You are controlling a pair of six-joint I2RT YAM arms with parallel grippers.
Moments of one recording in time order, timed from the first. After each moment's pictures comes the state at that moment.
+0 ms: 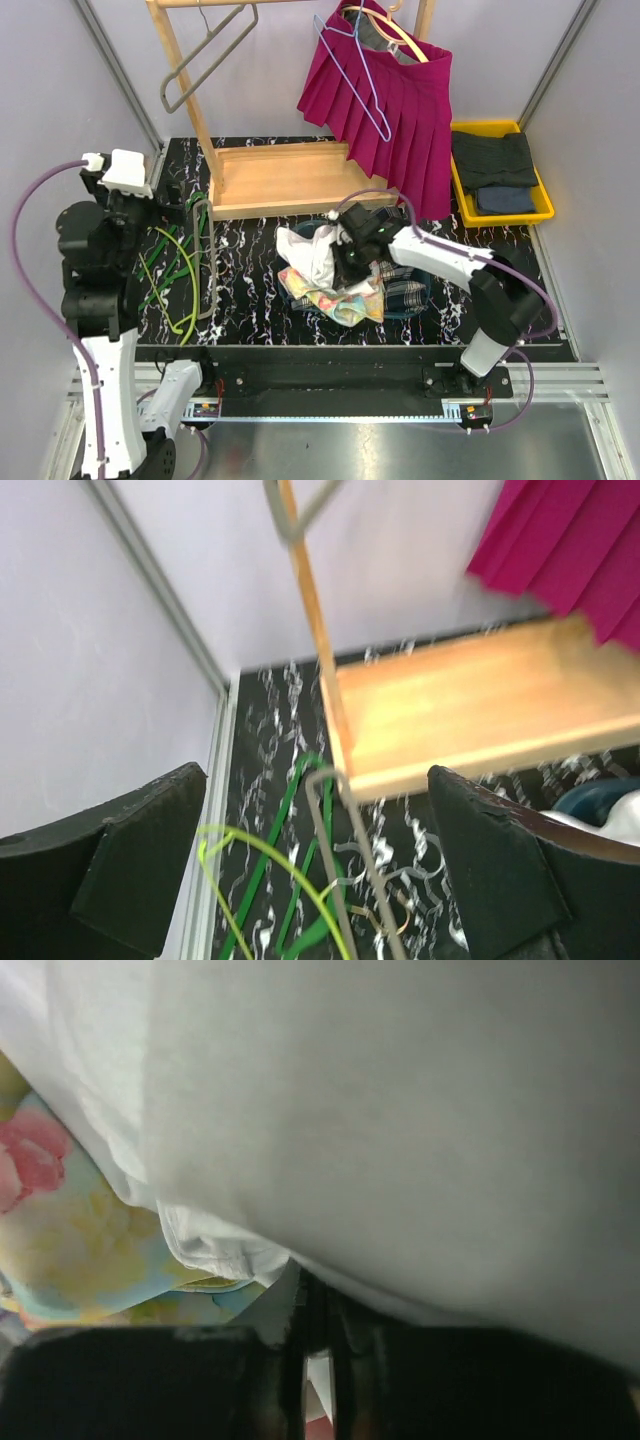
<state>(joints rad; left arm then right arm) 0.07 0.76 1.27 -0.55 0.13 0.20 0.74 1.66 1.15 -0.58 -0.31 0.48</state>
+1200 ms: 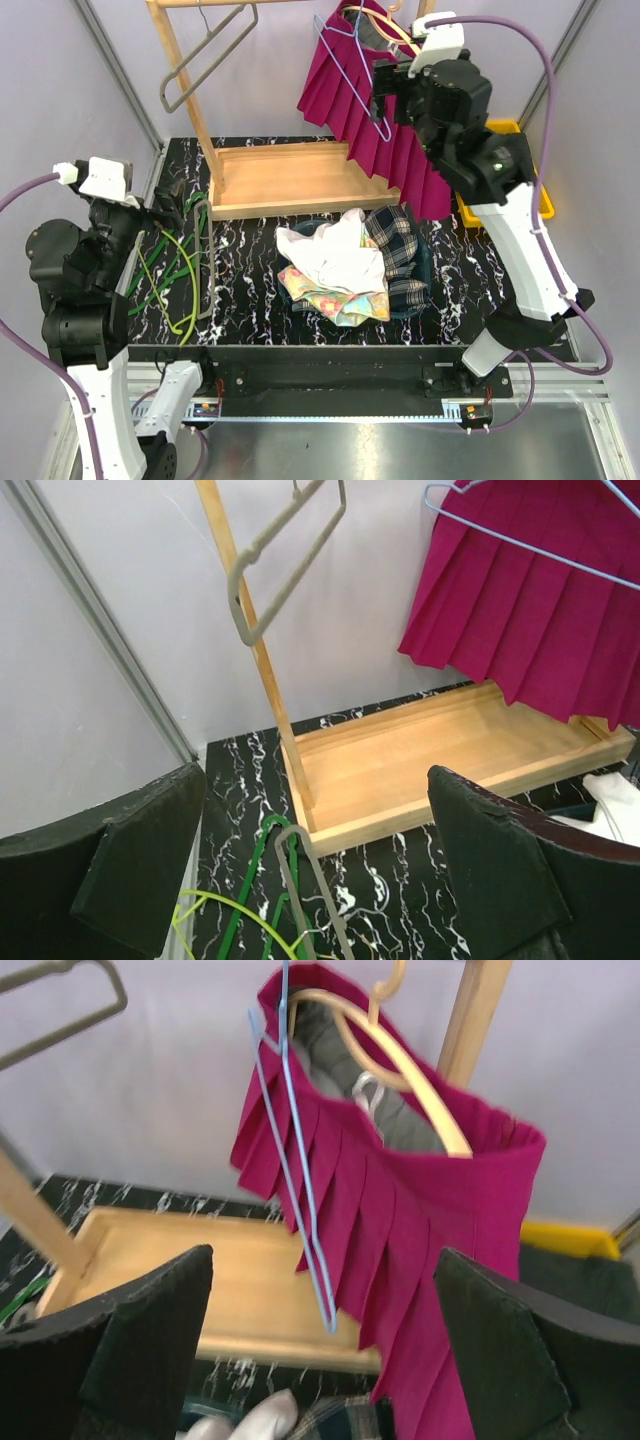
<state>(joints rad) 0.07 0.73 1.44 -0.59 0.26 0.14 0.67 1.64 2.35 -0.78 0.50 0.04</state>
